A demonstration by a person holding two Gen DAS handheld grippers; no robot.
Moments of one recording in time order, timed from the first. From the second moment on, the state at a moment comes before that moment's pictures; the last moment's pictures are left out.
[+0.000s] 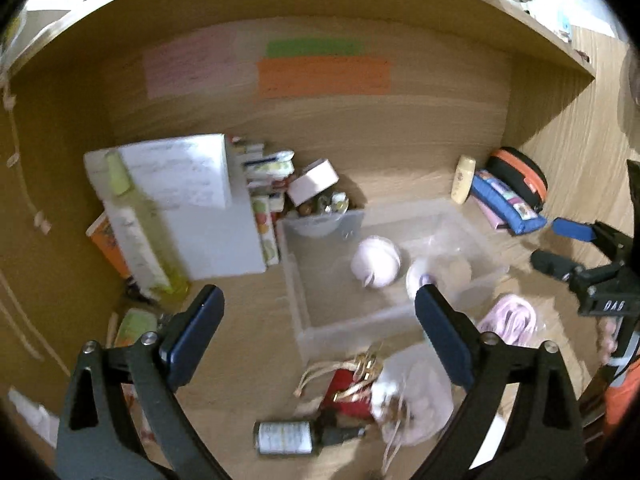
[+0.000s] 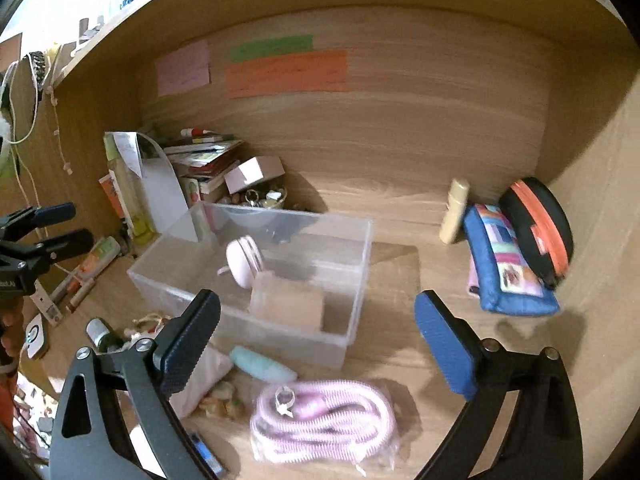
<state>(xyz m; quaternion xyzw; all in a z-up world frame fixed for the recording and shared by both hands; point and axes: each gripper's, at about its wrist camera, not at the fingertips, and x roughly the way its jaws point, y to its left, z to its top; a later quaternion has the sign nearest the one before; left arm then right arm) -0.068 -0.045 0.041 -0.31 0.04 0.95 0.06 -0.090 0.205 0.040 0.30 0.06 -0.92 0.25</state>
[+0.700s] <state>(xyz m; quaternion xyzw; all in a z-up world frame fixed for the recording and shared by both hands) -0.022 -0.101 -0.052 -0.41 0.00 0.91 0.04 -0.057 0.239 -0.036 0.38 0.10 -0.89 0.21</state>
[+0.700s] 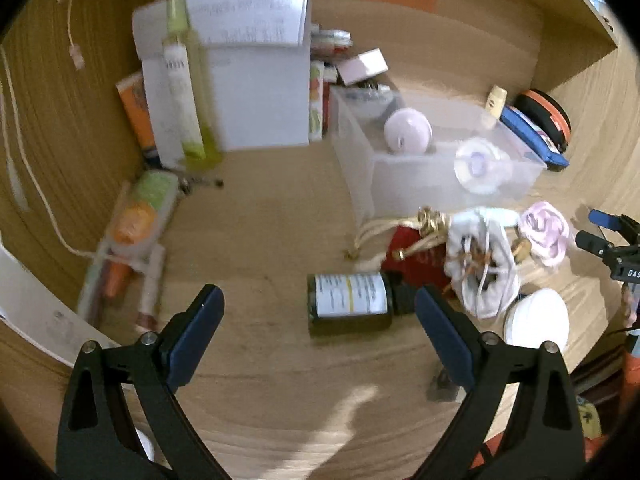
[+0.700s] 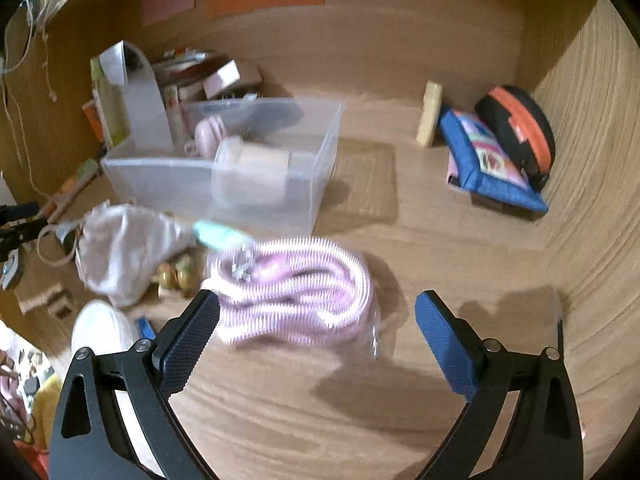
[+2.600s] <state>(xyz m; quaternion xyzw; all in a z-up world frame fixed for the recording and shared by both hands) -0.043 -0.070 0.013 -0.30 0.00 0.95 0.08 -0.048 0.177 0.019 0.32 0.07 -0.87 0.36</state>
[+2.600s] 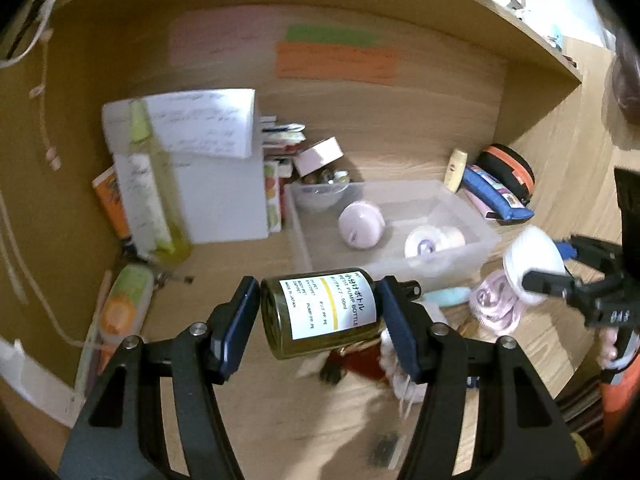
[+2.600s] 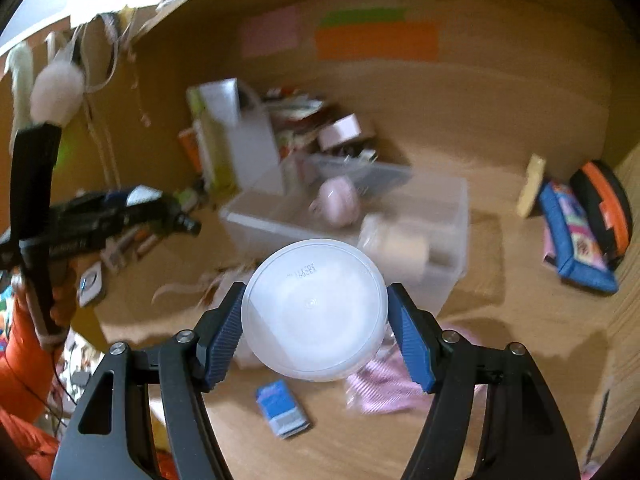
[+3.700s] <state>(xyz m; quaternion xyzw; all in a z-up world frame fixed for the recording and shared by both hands) -0.180 -0.028 -0.030 -0.40 0.02 0.91 0.12 -0.213 0.120 -0.014 0.39 0.08 -0.87 0.28</state>
